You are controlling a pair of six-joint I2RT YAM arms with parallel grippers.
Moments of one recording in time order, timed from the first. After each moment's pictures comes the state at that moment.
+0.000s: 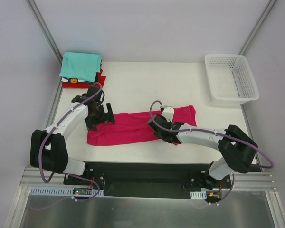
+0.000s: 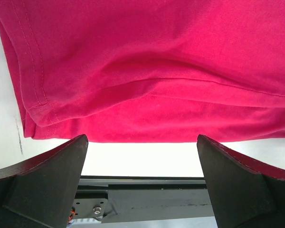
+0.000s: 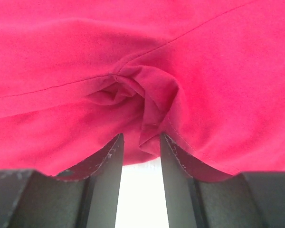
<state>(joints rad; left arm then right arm) -0.22 1.40 1.00 -0.89 0.10 -0.54 0.99 1.56 0.86 -0.36 0.54 0.90</state>
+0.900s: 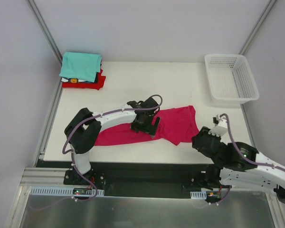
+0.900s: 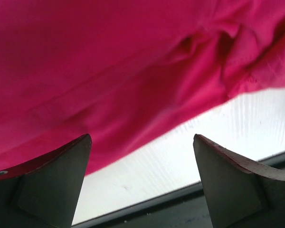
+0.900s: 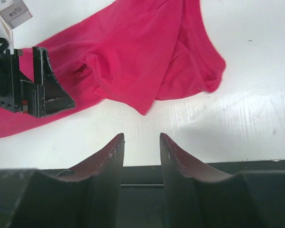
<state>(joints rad) -0.87 1.85 1.30 -0.74 0.08 -0.51 1.21 0.63 0.83 -1.17 0.78 1.20</state>
